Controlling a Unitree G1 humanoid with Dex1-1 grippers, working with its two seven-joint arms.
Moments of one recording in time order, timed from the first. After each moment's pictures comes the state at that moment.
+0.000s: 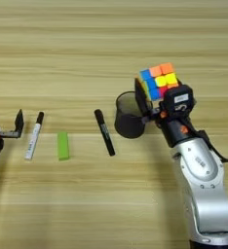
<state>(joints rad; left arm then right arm) 0.05 0.10 0.07 0.02 0.00 -0.09 -0.04 0.06 -0.22 -0.01 -0.56 0.16 0.17 0.24</state>
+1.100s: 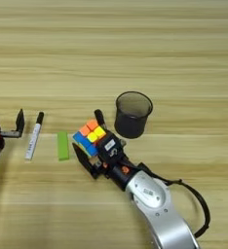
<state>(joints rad) 0.05 0.10 0.06 0.02 0.02 -0.09 -0.03 0.16 -0.24 0.35 -0.34 0.06 0.14 0.37</state>
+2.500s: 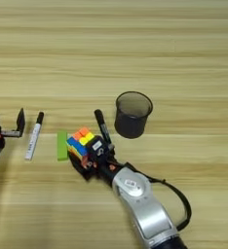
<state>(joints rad) 0.05 0.10 0.05 0.01 0.03 -0.09 -0.03 0.03 -0.14 0.36 0.00 0.00 0.10 0.38</state>
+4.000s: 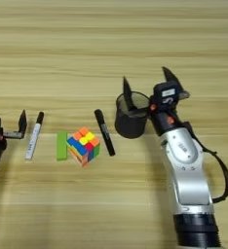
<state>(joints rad) 0.05 0.09 0.04 0.03 0.03 -0.10 -0.03 -0.13 -0.18 -0.10 -0.11 0.11 -0.06 0.20</state>
